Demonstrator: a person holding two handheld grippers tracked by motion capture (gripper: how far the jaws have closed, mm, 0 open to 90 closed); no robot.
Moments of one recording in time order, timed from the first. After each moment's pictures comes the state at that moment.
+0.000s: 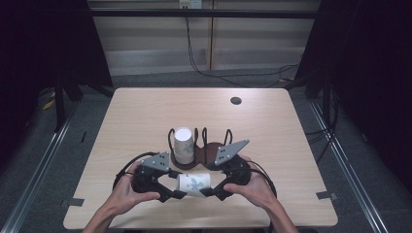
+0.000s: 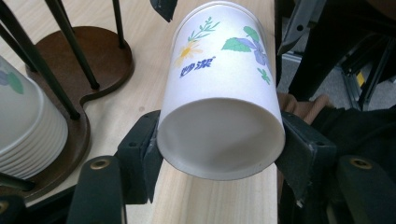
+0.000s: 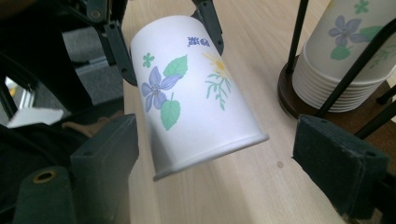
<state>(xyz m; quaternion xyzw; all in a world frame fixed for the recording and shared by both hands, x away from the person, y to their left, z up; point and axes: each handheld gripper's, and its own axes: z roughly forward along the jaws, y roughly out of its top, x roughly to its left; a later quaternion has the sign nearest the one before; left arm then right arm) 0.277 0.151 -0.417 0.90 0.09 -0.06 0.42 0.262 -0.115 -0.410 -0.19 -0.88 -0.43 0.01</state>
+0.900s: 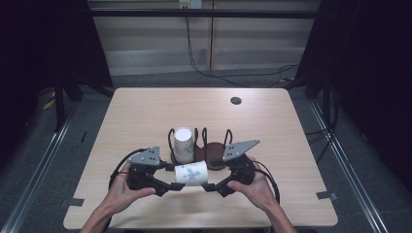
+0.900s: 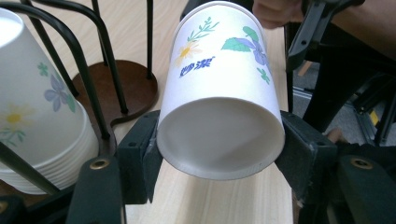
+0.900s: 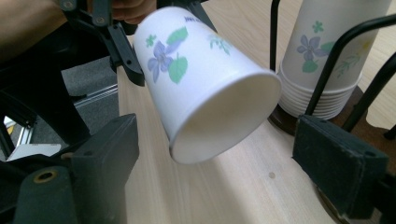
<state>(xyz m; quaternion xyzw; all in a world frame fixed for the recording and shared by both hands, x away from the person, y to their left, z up) 0.282 0.165 -0.416 0.86 0.11 -0.03 0.49 0.261 -0.127 -0.412 -0.22 -0.85 -0.47 0.00</state>
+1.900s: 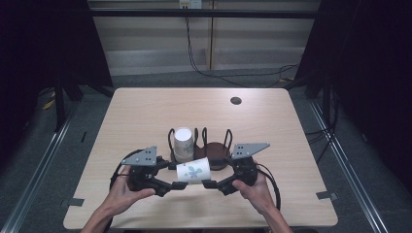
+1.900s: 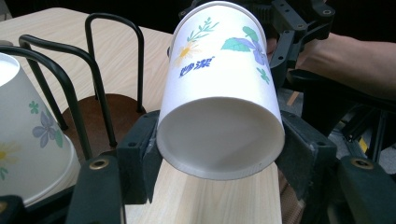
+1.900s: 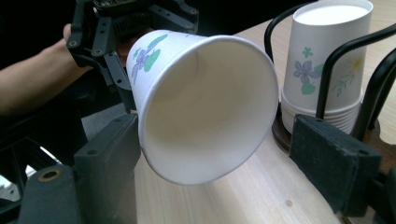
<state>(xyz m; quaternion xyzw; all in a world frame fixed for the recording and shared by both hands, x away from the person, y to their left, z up) 0.277 0.164 -0.417 0.82 0.10 -0.04 0.55 0.259 -0.138 -0.423 -0.25 -0.79 -0.56 0.02</state>
